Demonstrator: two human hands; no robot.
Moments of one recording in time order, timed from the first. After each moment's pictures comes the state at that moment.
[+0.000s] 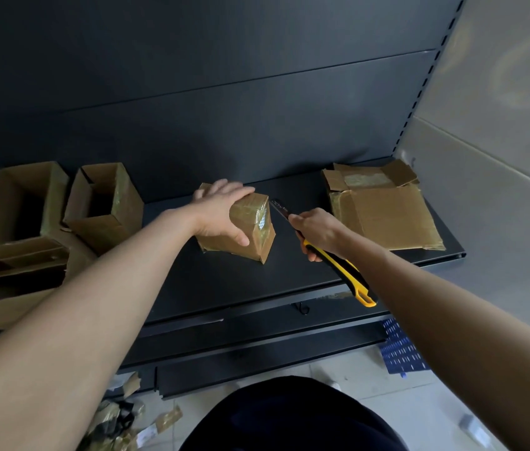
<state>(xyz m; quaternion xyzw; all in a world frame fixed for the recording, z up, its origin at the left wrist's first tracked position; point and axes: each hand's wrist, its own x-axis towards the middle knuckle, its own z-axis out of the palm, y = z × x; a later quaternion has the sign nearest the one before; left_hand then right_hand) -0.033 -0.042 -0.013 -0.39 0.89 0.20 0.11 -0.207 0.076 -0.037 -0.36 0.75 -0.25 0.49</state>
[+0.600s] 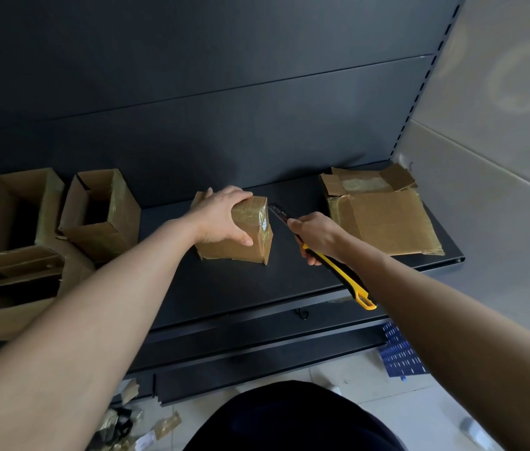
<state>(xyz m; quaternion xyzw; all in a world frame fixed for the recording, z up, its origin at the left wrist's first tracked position) -0.039 -0.041 -0.016 -0.43 0.87 0.24 0.06 -0.211 0.072 -0.038 -0.37 0.75 -0.26 0.48</state>
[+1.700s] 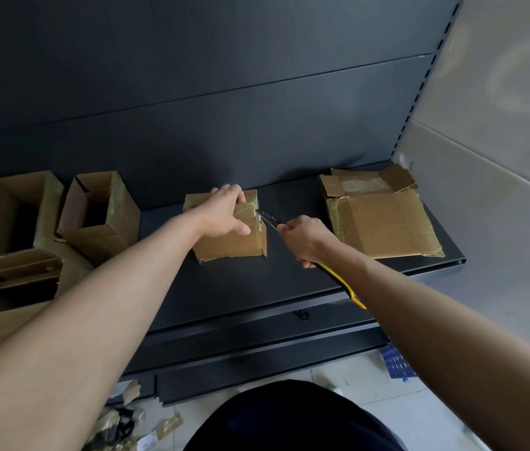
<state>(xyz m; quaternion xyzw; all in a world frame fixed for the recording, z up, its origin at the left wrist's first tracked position) -0.057 -0.045 -0.015 -0.45 0.85 0.26 0.03 -0.197 0.064 -0.037 -0.43 0.79 -0.17 0.41</state>
